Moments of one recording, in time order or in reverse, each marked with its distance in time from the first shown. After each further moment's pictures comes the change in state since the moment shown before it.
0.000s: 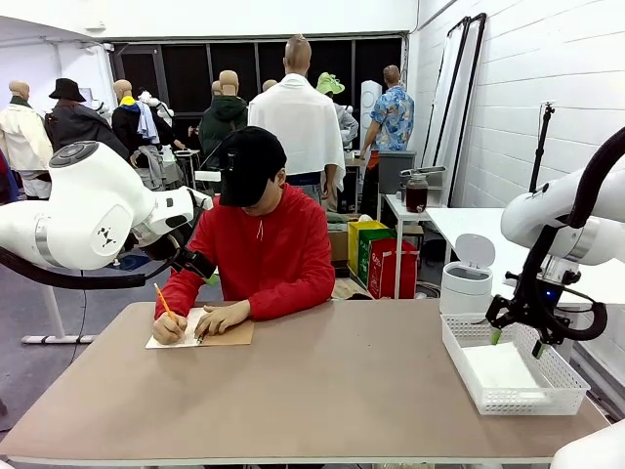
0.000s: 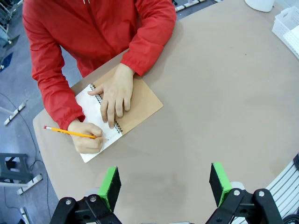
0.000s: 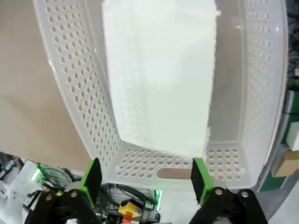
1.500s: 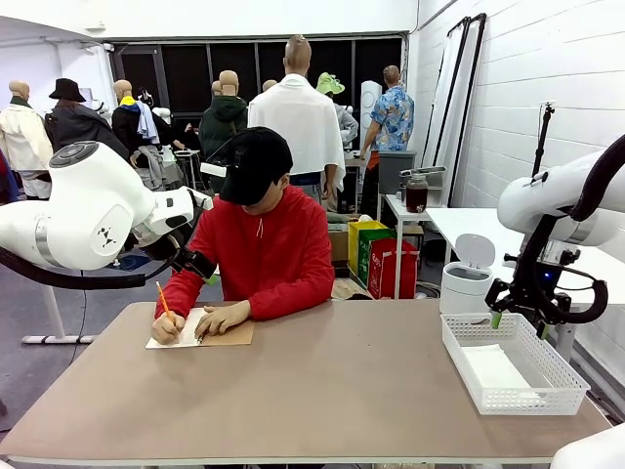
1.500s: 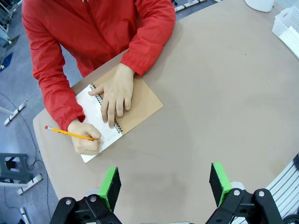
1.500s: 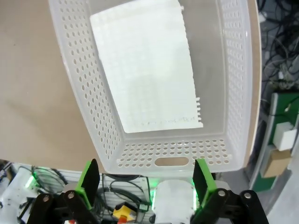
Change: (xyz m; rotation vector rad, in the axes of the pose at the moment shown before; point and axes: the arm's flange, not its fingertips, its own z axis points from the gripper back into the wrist) left arm 0.000 0.000 0.000 0.000 0.000 0.000; right arm -0.009 0.021 0.035 -0.070 -0.065 0.017
